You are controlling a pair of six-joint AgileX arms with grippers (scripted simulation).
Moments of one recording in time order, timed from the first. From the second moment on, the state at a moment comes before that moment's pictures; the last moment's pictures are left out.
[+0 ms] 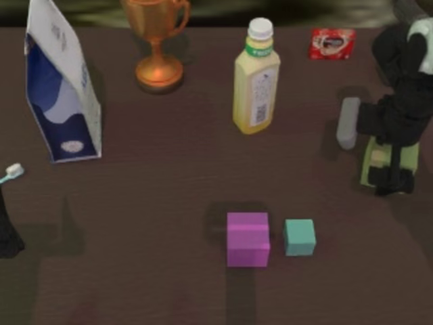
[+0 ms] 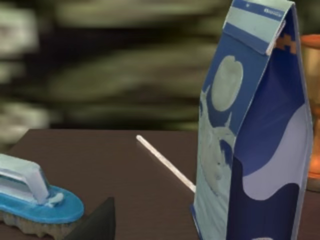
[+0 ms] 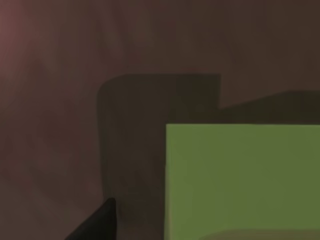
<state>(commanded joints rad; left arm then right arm) 0.02 0.00 0.00 0.00 0.00 0.00 0.18 2.24 1.57 -0.91 0.00 -1.09</state>
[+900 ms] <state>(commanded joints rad) 0.02 0.00 0.00 0.00 0.00 0.00 0.18 2.24 1.57 -0.91 0.00 -1.09</state>
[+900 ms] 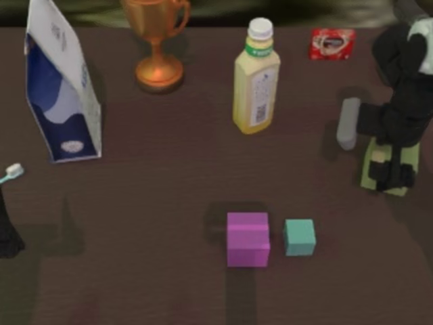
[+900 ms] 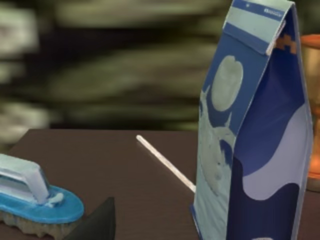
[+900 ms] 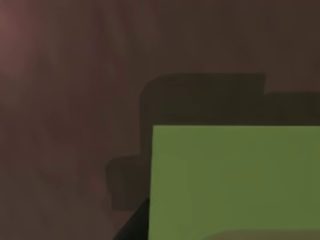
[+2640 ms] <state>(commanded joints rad) 0.02 0.00 0.00 0.00 0.00 0.00 0.46 2.33 2.03 -1.31 0.00 -0.92</state>
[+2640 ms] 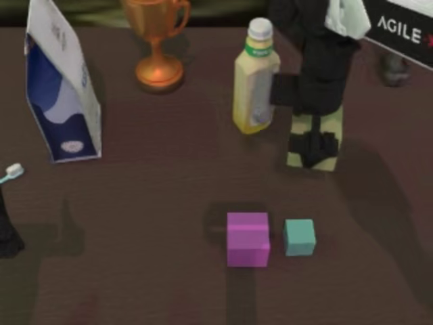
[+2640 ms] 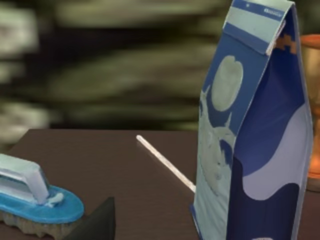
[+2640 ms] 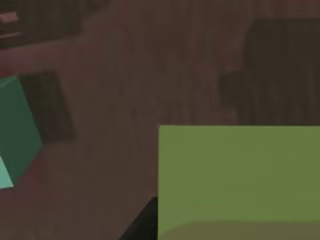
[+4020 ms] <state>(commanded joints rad) 0.02 0.00 0.00 0.00 0.00 0.00 0.95 2.54 2.26 -1.29 0.00 -0.61</state>
